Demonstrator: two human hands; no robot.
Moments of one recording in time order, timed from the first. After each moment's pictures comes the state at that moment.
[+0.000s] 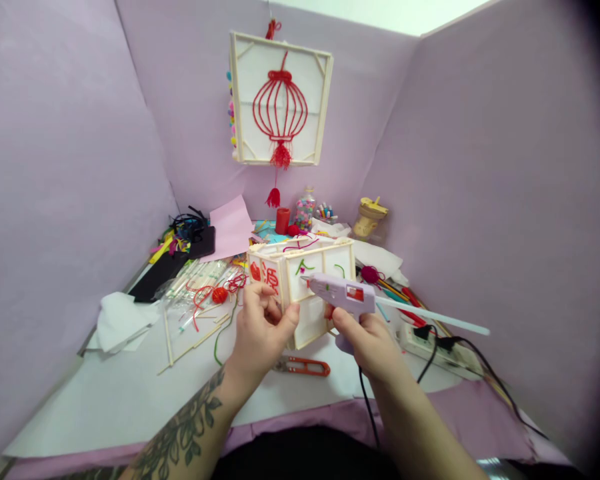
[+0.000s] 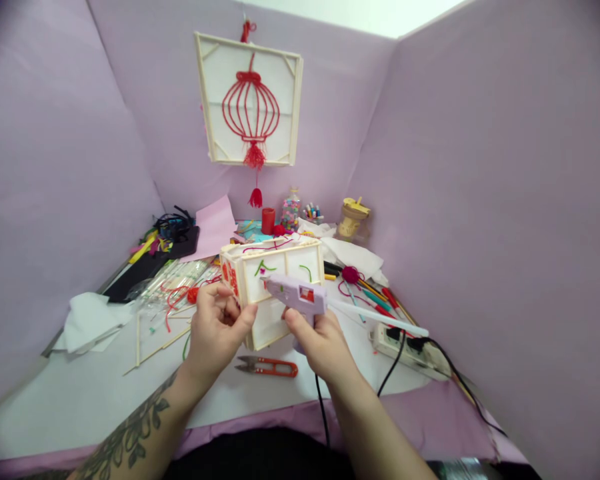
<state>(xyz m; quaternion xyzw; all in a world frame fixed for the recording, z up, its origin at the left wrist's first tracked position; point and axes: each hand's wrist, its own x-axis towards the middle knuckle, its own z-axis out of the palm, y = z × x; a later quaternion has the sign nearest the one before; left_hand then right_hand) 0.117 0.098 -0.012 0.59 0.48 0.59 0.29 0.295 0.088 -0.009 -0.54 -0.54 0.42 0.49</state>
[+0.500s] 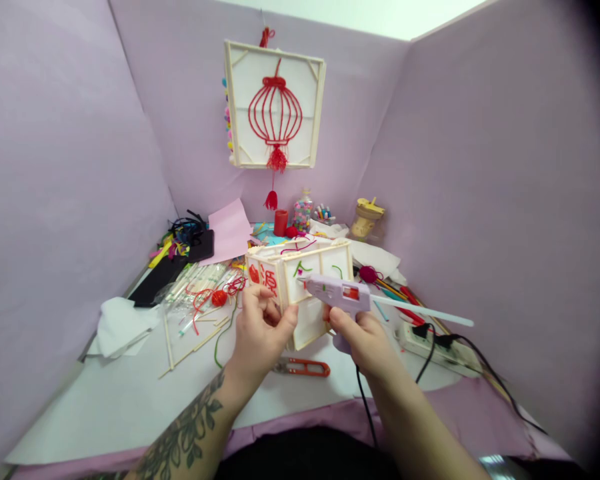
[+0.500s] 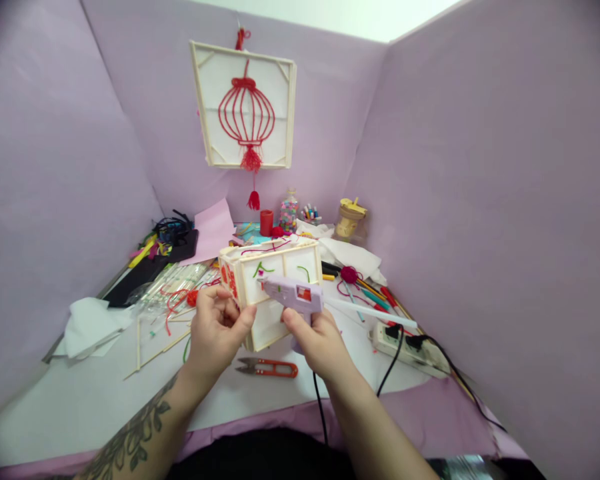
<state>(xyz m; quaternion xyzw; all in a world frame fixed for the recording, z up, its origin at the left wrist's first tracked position) 0.117 0.099 -0.015 0.60 0.48 0.58 0.27 0.292 0.090 -0.006 -0.51 -0.54 0.44 0.50</state>
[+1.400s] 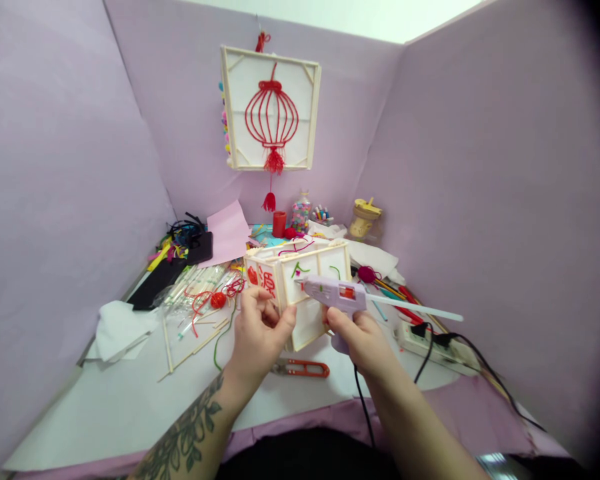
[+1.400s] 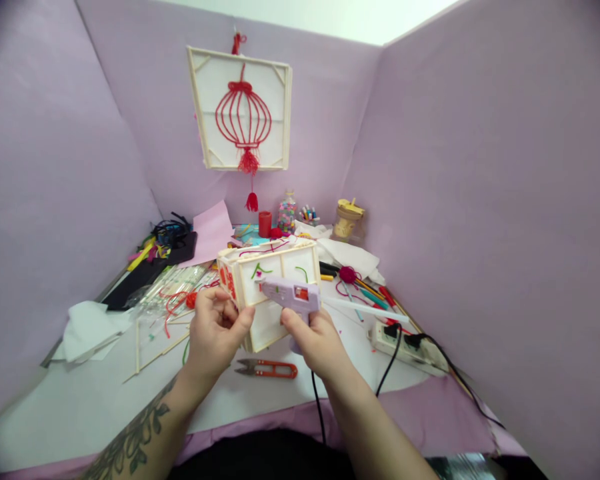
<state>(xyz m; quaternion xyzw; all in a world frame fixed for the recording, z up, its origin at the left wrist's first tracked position) 0.115 0.100 -0.018 0.62 0.47 0.58 0.25 0.293 0.092 -0.011 -0.49 -0.53 0.46 0.51</state>
